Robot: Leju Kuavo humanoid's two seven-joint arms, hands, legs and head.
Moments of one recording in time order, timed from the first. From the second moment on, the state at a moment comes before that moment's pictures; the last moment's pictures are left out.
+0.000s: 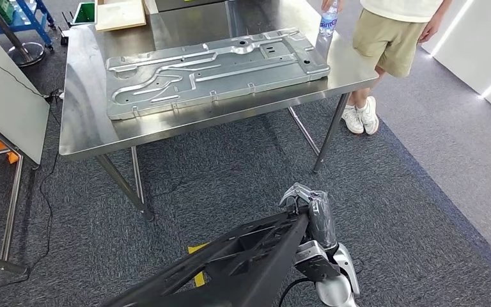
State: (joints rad) left arm -0.12 -0.19 0.89 -0.21 -1.17 -0.01 -0.34; right arm -0.02 0.25 0.12 -1.60 0.48 -0.16 -0.61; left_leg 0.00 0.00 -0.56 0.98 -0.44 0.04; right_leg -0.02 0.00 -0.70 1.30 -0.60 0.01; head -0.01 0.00
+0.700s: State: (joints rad) left arm -0.12 -0.19 0.89 -0.21 -1.17 -0.01 -0.34; right arm -0.03 0.26 0.12 -1.59 0.48 -0.16 -0.61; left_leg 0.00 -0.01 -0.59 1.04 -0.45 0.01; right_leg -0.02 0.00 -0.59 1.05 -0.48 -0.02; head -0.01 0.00
